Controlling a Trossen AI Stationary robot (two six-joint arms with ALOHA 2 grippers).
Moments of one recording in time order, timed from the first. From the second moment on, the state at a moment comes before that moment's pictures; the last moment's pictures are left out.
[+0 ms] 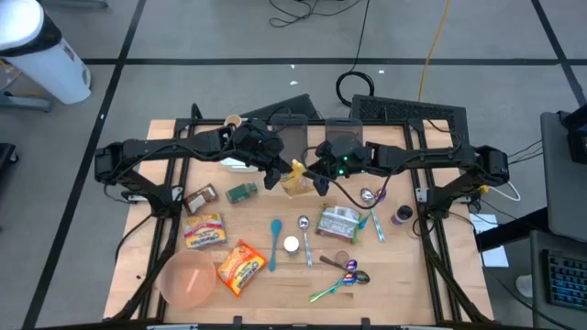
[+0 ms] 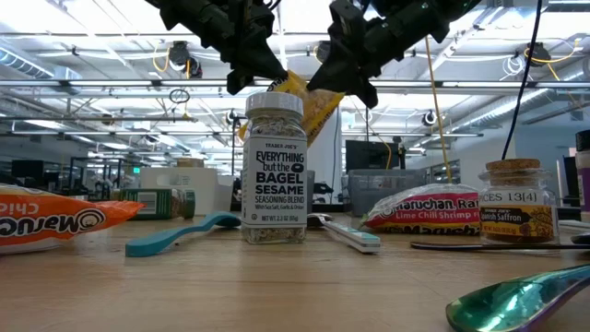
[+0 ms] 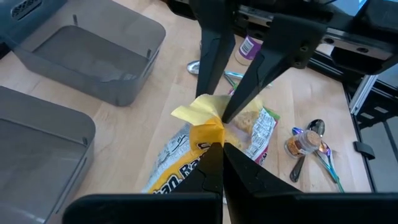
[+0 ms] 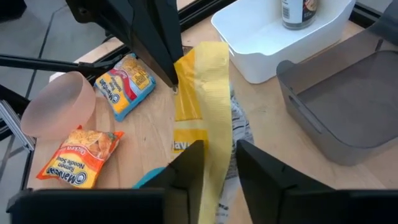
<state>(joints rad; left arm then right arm) 0.28 1.47 1.17 -0.32 0.30 -0.21 -0.18 1.46 1.04 -0.10 -0.08 0.41</state>
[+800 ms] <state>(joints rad) 0.28 1.47 1.17 -0.32 0.28 -0.22 -0.18 1.46 1.03 -0.11 -0.08 0.40</state>
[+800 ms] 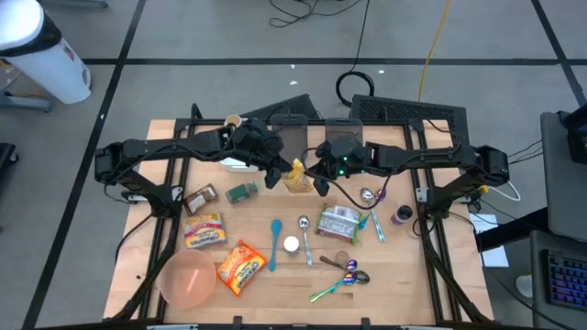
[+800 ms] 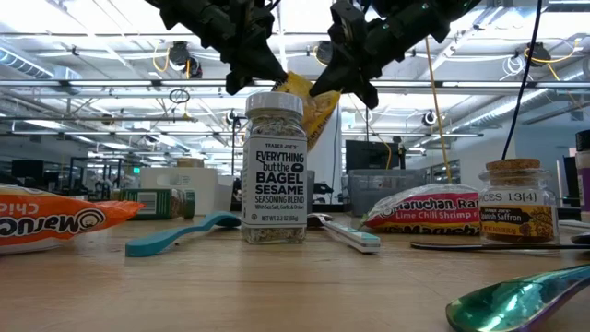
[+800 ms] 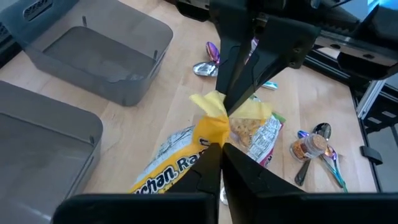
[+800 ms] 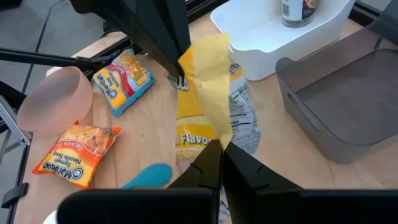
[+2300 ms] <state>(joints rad) 0.42 1.33 1.17 -0.33 0.55 -0.20 -0.49 1.34 1.45 -0.85 -0.34 0.15</state>
